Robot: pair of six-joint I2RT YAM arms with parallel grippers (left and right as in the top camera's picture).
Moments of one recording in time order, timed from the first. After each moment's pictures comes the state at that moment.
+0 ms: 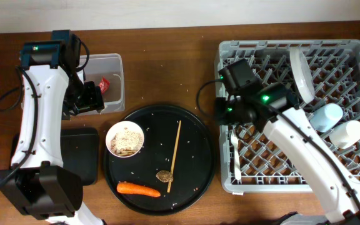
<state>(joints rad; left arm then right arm) 0.03 1.85 1.89 -1.63 -0.09 -0.23 0.47 1.52 1.43 -1.08 -0.03 0.47</state>
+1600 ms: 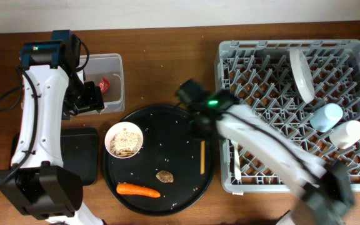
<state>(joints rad) 0.03 1.85 1.89 -1.63 -0.09 -0.23 0.63 1.67 1.46 -1.16 0.06 0.68</state>
